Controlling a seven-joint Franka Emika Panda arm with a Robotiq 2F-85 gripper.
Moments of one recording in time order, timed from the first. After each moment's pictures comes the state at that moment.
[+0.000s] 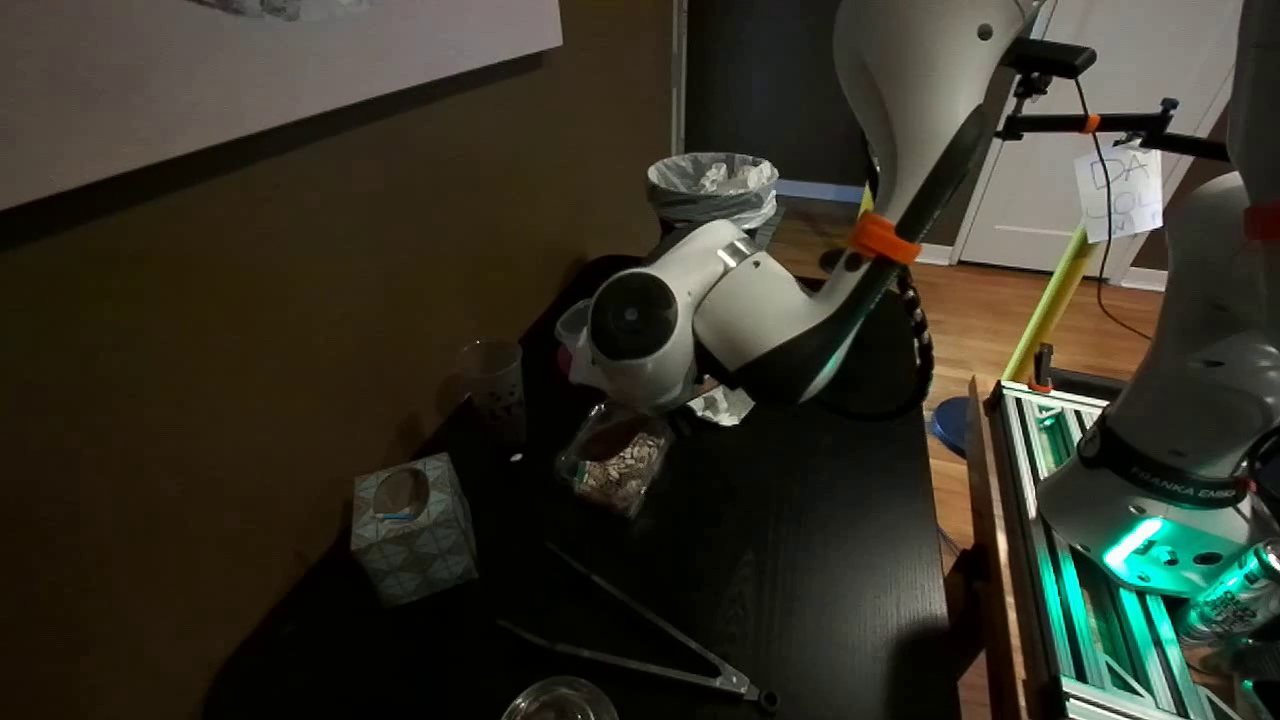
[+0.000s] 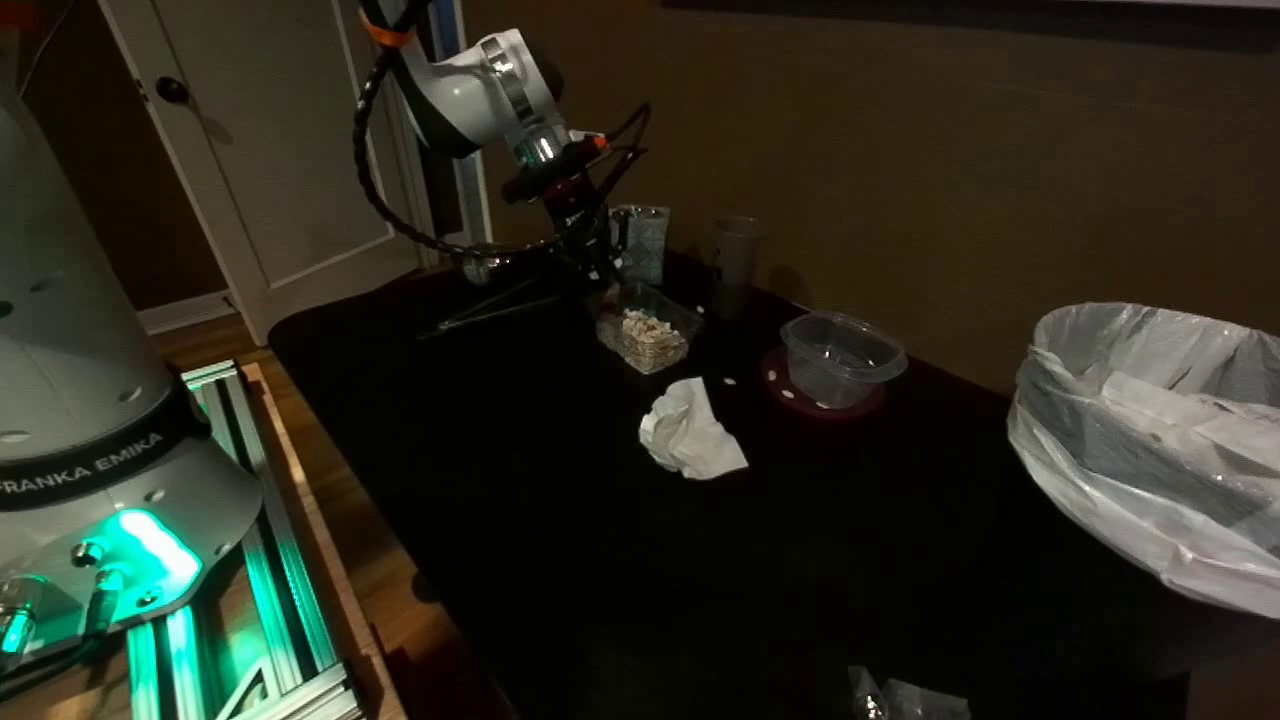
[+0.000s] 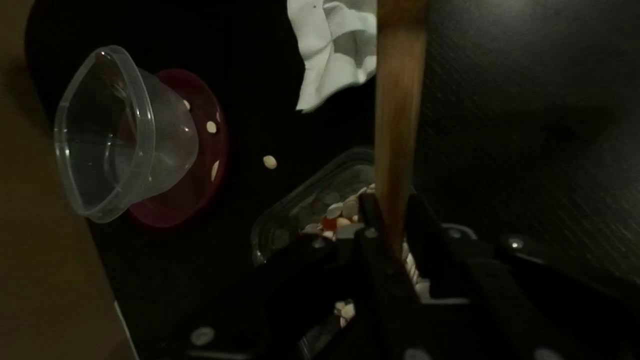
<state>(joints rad) 0.16 0.40 0.18 -2.16 -0.98 2.23 0.18</state>
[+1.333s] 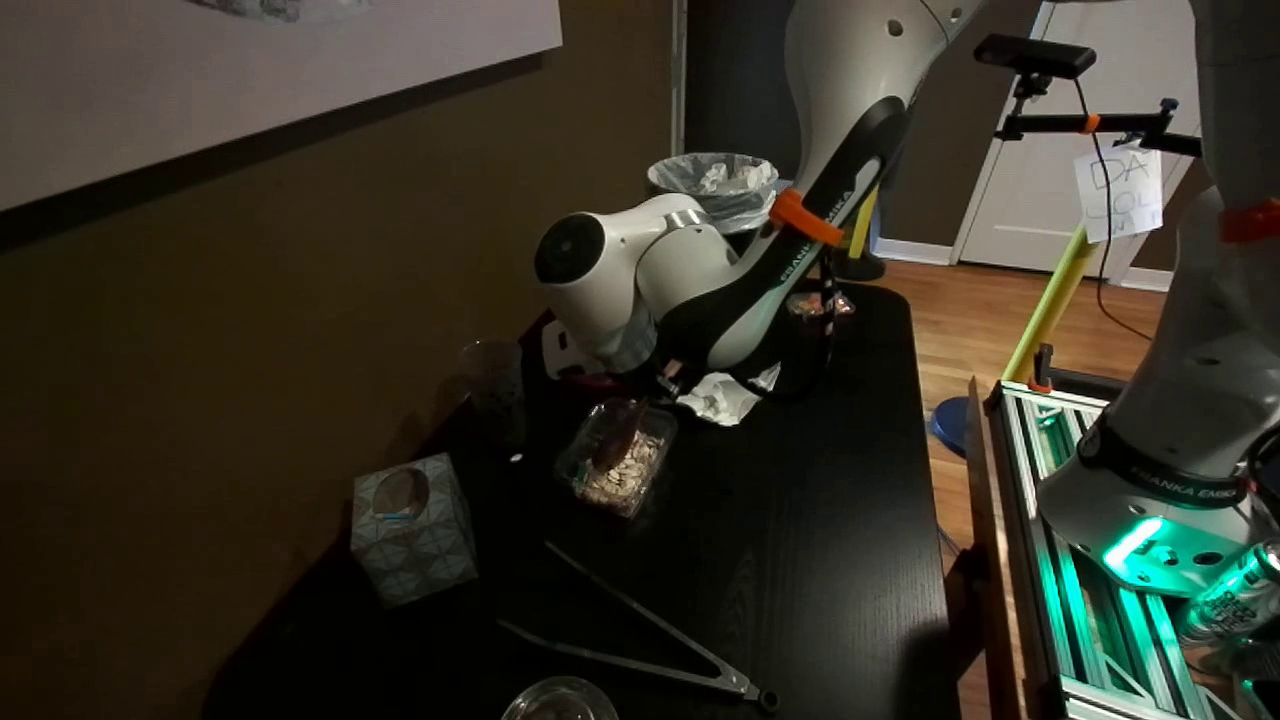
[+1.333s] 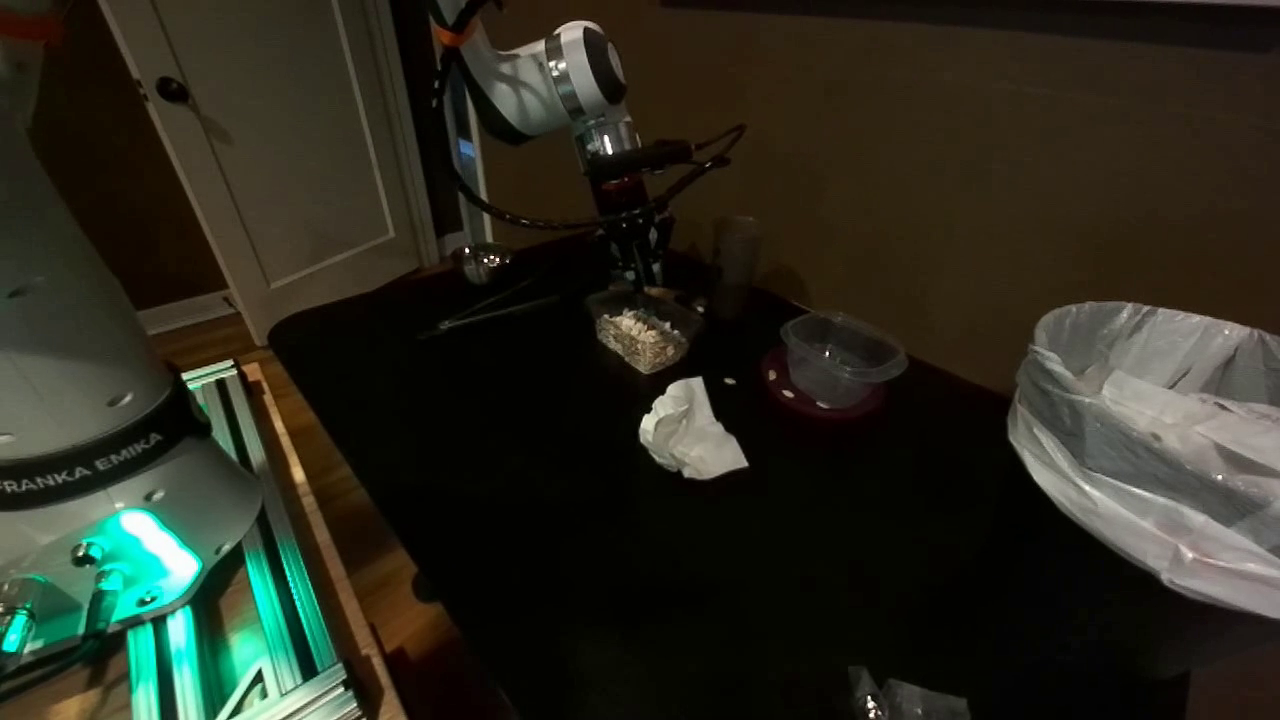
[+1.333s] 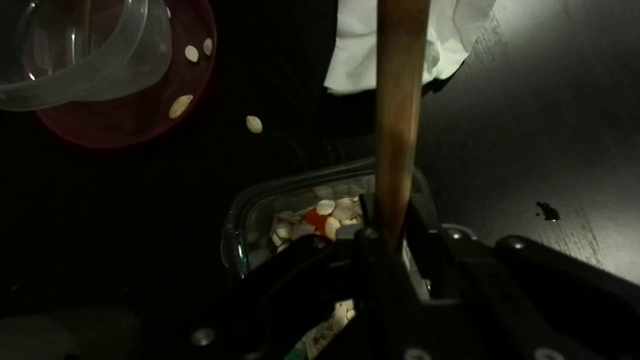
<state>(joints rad) 0.06 0.50 0.19 -1.99 -0.77 2.20 -0.54</state>
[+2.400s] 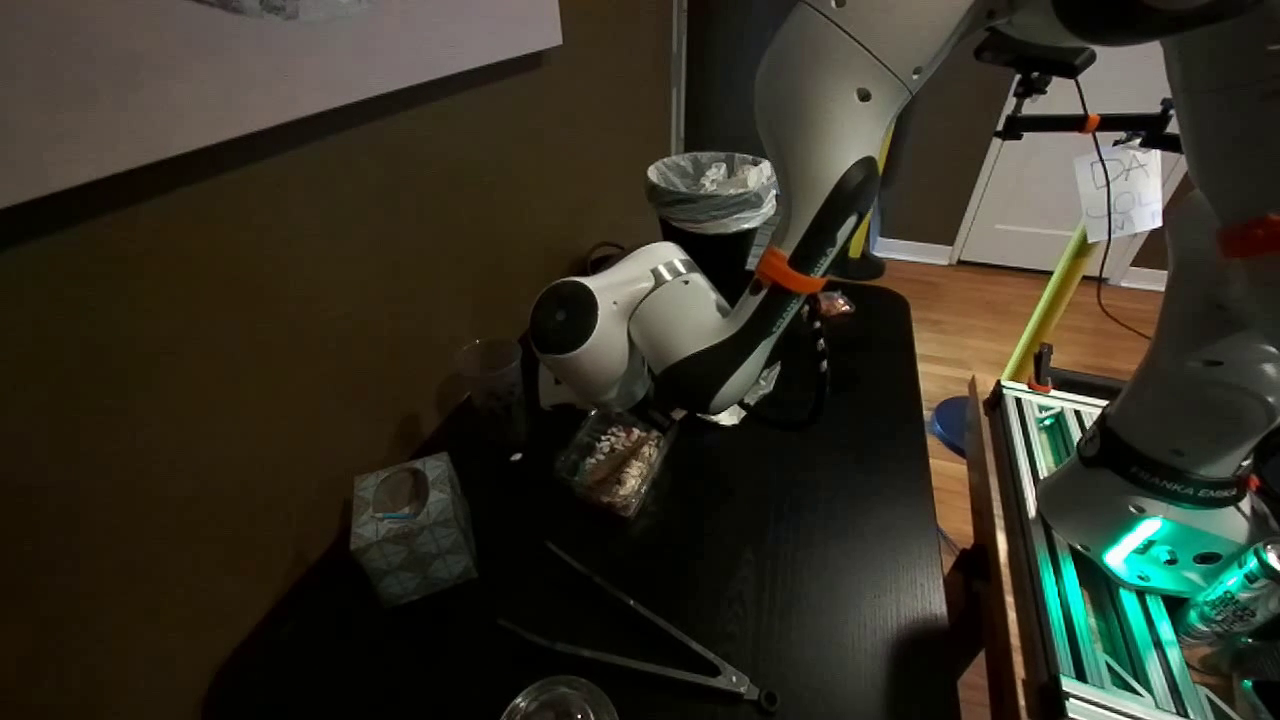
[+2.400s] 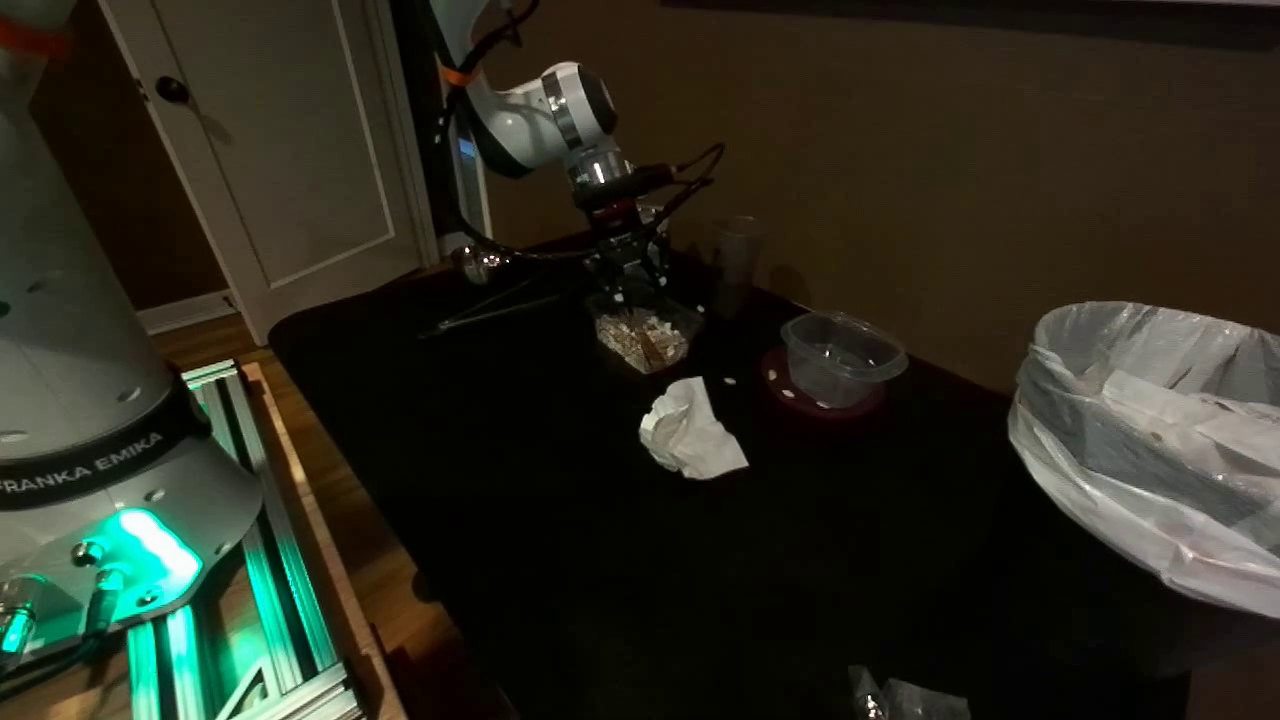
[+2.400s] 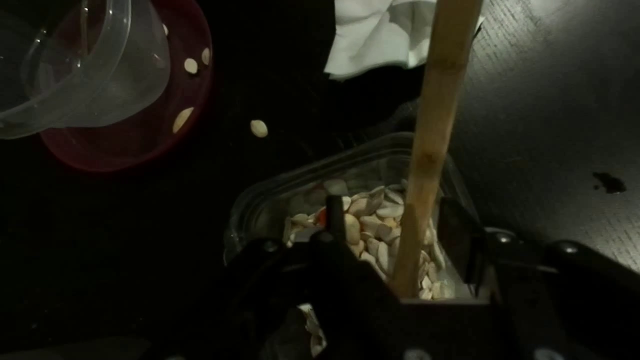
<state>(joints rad) 0.16 0.60 0.11 -1.93 -0.86 2.20 -0.29</state>
